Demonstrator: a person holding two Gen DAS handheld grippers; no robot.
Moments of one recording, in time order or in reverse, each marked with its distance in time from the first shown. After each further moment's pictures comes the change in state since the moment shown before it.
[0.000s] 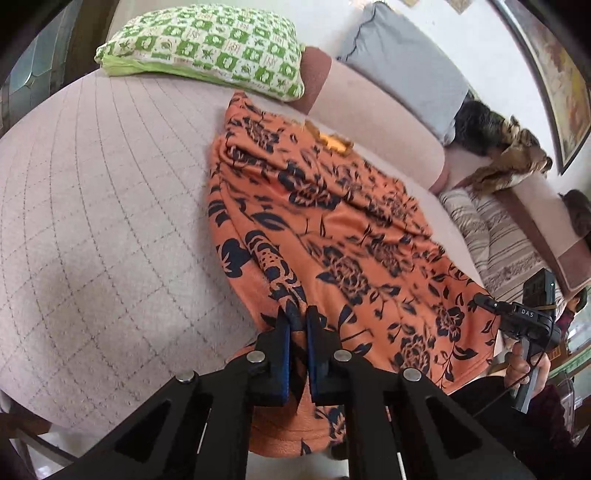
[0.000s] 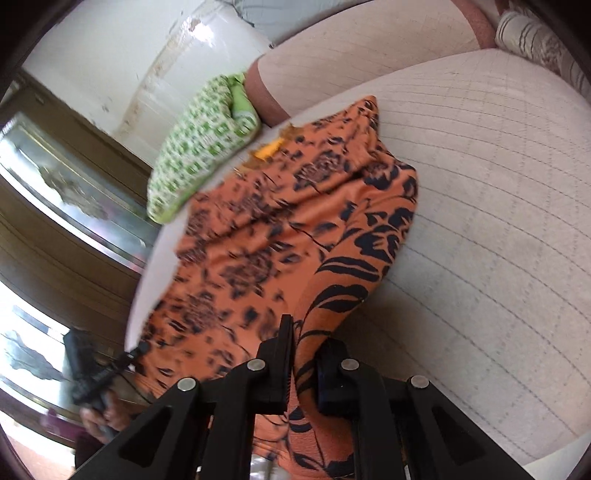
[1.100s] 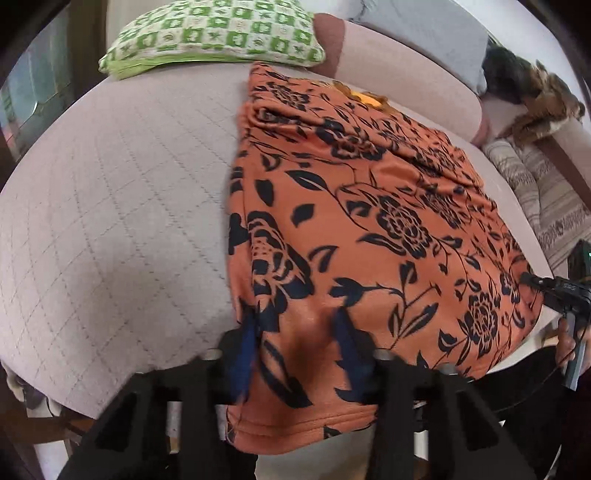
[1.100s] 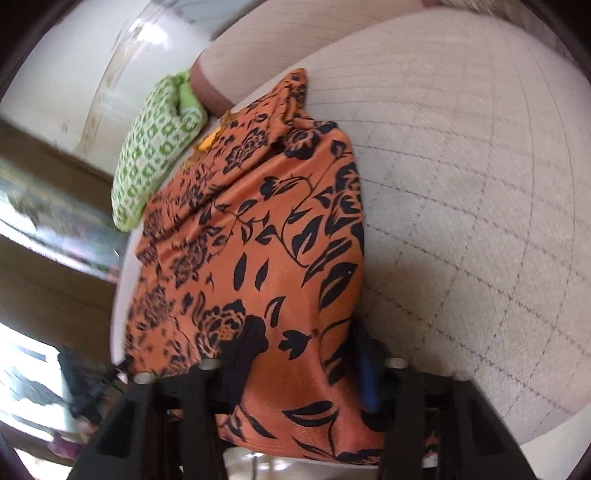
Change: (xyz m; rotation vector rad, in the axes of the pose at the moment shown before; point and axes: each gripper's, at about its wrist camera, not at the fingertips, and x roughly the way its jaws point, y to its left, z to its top) left arm 0.022 0.002 -0.013 0.110 0.129 0.235; right arm 0.010 -0.052 -0.023 0.095 0.078 -0.121
